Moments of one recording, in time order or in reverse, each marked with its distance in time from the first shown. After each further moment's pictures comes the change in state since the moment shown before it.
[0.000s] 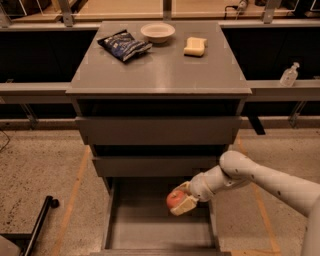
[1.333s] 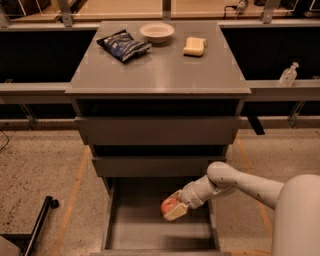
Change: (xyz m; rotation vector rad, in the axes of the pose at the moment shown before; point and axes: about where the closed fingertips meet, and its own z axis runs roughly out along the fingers) arm 0.042 -0.037 0.070 0.002 0.022 0.084
